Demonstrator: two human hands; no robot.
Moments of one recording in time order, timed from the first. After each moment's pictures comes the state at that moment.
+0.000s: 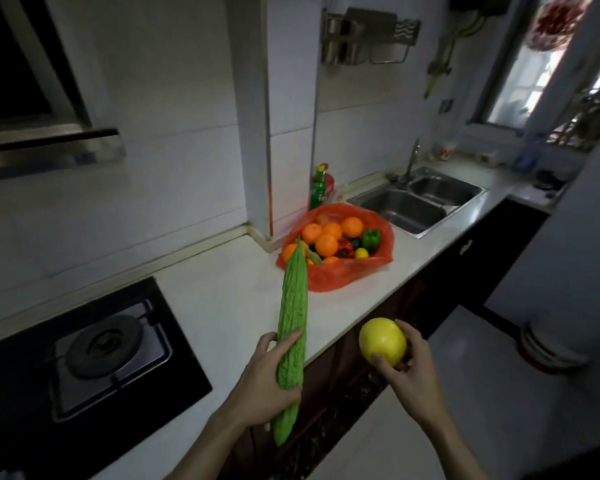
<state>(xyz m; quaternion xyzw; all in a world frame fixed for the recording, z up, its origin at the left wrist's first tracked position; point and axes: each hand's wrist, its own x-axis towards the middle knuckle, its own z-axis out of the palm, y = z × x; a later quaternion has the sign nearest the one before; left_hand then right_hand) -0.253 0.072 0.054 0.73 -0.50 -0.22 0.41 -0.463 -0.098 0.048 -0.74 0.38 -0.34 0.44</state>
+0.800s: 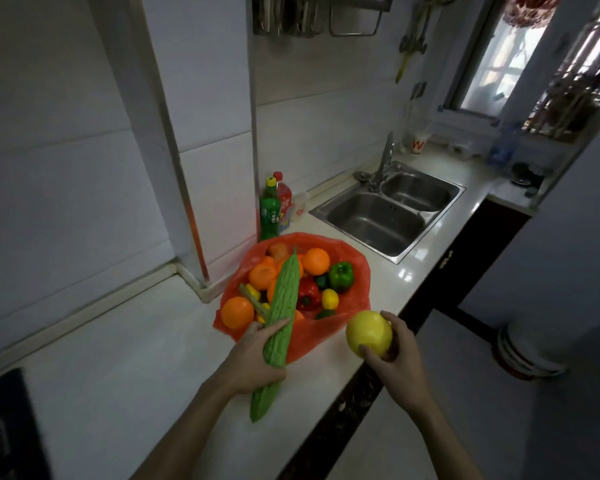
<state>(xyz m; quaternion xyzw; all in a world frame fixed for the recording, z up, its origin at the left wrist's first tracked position) -0.112 -0.226 0.023 0.74 -0.52 -0.30 0.31 -0.364 -0.352 0.034 -0.73 0.44 -0.33 0.40</state>
